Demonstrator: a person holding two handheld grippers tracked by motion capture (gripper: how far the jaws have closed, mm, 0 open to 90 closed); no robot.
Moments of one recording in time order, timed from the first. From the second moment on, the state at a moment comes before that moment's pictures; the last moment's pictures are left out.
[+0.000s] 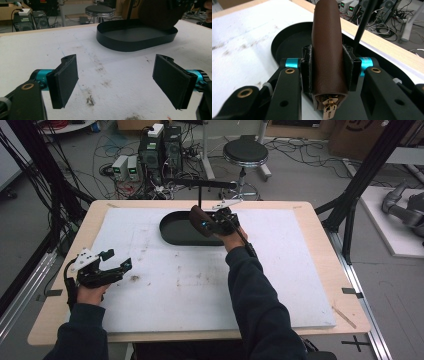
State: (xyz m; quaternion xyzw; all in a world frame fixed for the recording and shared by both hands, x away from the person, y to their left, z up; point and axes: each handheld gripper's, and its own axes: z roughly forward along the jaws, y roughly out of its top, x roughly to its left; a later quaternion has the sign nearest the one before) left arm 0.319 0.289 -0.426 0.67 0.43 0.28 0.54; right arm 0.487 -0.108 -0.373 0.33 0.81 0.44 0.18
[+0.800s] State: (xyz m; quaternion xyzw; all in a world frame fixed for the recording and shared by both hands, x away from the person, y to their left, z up) left arm 0.320 0.285 -0.428 0.68 0.43 0.28 0.53; right arm 0.501 -0.148 -0.378 0.41 0.79 0.42 0.19
